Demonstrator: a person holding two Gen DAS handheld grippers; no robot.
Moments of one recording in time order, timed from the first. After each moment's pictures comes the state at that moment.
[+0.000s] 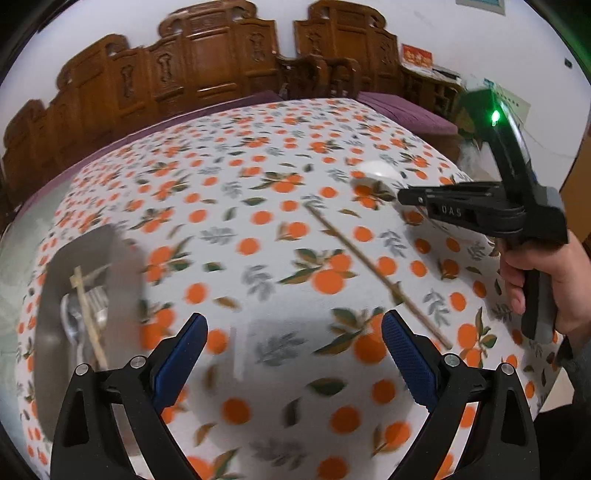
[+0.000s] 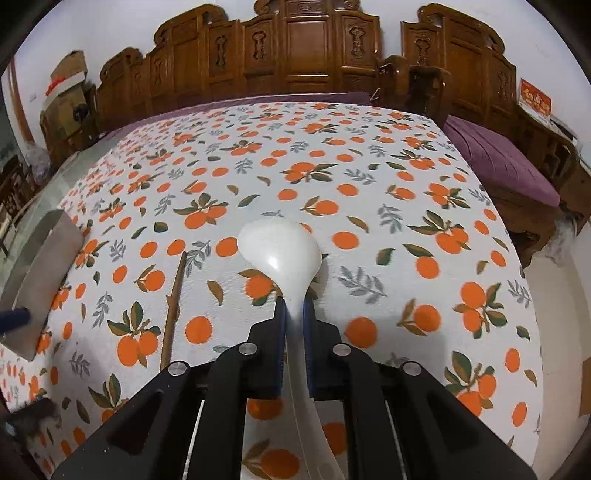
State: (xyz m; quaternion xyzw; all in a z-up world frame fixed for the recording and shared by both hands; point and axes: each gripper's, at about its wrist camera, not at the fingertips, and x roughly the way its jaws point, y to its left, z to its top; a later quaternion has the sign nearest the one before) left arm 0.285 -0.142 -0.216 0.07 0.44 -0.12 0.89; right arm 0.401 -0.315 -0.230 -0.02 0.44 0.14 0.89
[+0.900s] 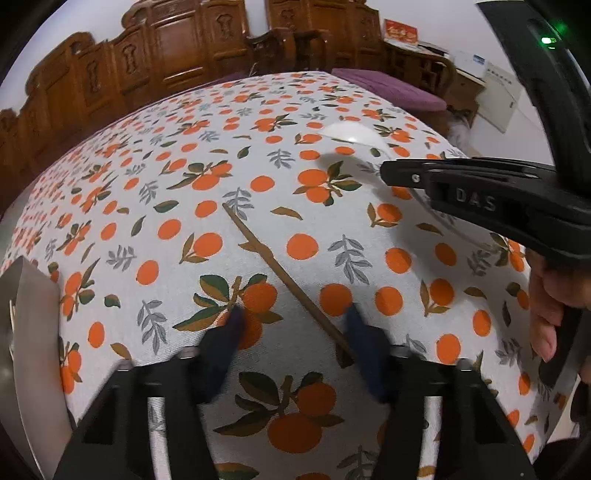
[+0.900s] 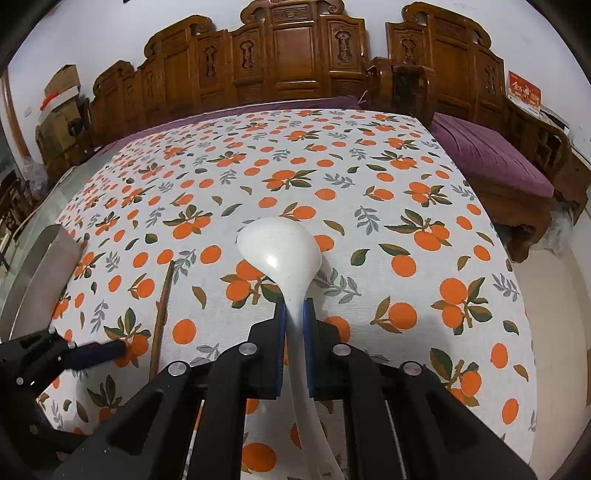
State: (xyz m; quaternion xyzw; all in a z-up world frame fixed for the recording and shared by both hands) left arm 0.328 -0.203 -0.254 0.08 0.47 -0.14 0.87; right arm 0.402 -0.332 -0.226 -0.01 0.43 0.13 0.89
